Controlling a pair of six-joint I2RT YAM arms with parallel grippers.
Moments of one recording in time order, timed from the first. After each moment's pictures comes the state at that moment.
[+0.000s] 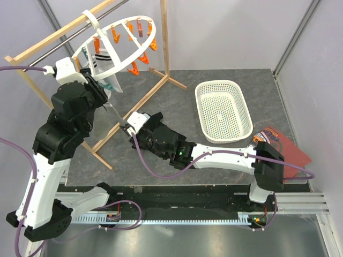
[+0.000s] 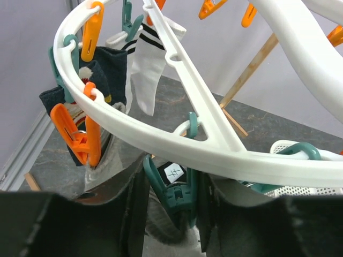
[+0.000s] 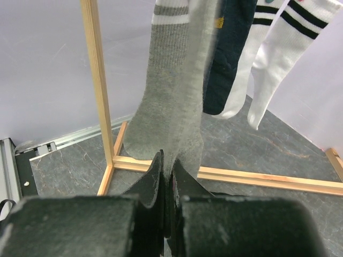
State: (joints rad) left arm -0.51 1.03 1.67 -0.84 -0.68 -0.40; right arm 1.27 1.71 1.33 0.49 0.29 -0.16
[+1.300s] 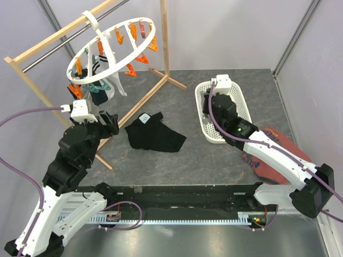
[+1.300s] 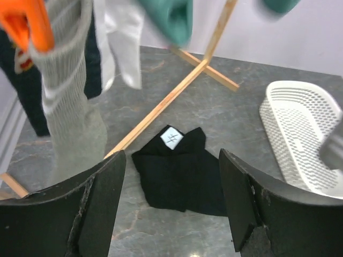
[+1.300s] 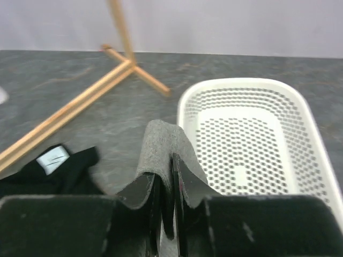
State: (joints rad) left arm -0.51 0.63 1.11 -0.63 -0.46 -0.28; right arm 0.77 1.24 1.08 -0.04 0.60 0.21
